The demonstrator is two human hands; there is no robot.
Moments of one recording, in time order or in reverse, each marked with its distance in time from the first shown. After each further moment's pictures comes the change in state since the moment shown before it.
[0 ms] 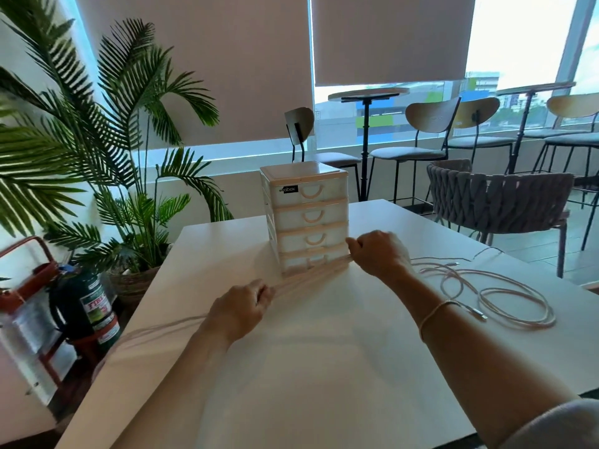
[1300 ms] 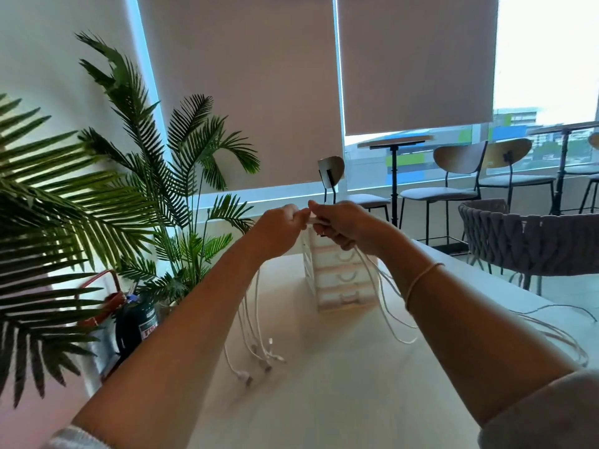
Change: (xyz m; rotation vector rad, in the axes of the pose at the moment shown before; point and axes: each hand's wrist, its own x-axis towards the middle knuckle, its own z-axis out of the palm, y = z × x) left_hand 0.010 0.094 -0.177 -0.082 0.194 0.141; right_hand -0.014 -0.133 -0.134 0.877 -0.425 -0.141
